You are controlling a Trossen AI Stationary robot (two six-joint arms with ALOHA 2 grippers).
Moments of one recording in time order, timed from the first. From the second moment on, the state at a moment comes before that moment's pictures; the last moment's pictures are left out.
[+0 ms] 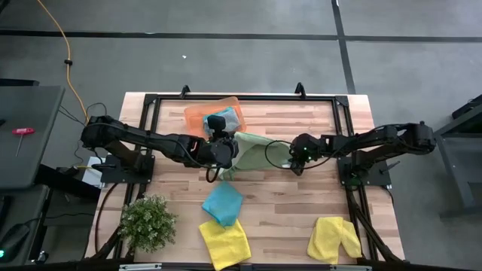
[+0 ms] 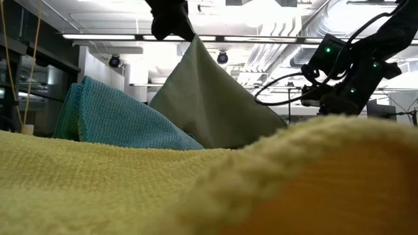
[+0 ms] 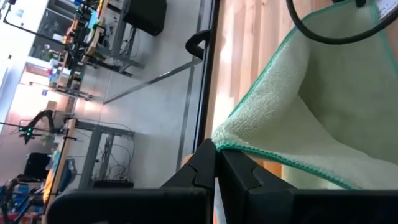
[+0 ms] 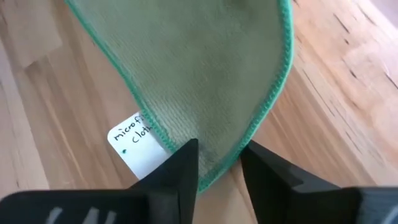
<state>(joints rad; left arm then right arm) -0.04 1.55 1.26 -0.50 -0.88 0.38 -0.22 1.26 0.36 -0.08 -0.01 0.32</state>
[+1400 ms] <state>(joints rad) -0.17 1.37 1.47 -0.60 -1.07 0.32 0.12 1.04 1.04 -0.95 0.57 0.35</state>
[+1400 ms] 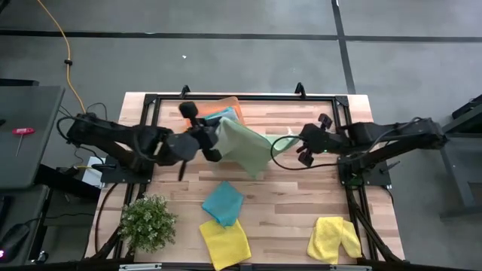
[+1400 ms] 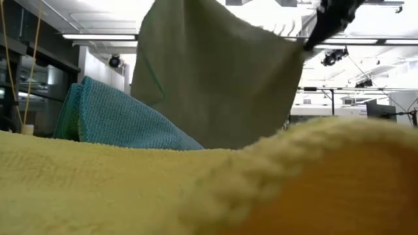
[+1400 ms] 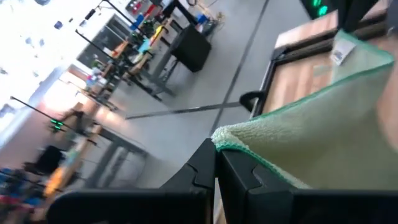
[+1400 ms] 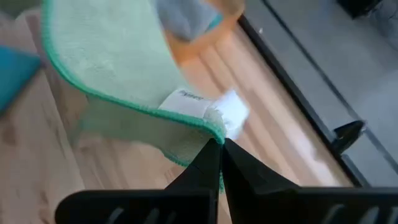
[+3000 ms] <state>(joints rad) -0.09 1.34 1.24 -0.87 -1.06 0.26 0.03 1.10 1.43 -1.47 0.63 0.26</state>
